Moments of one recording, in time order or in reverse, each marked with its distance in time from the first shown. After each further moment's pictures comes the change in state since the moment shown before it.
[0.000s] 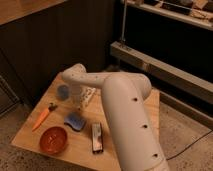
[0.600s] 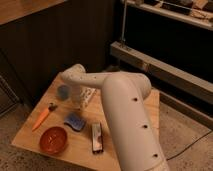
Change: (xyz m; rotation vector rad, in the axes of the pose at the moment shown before) arm -0.004 0.000 0.006 -0.010 0.008 -0.014
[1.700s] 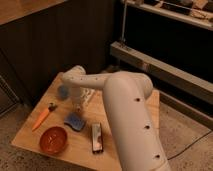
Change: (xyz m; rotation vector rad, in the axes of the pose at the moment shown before) arm -0.002 0.000 0.003 0.012 0.021 -0.008
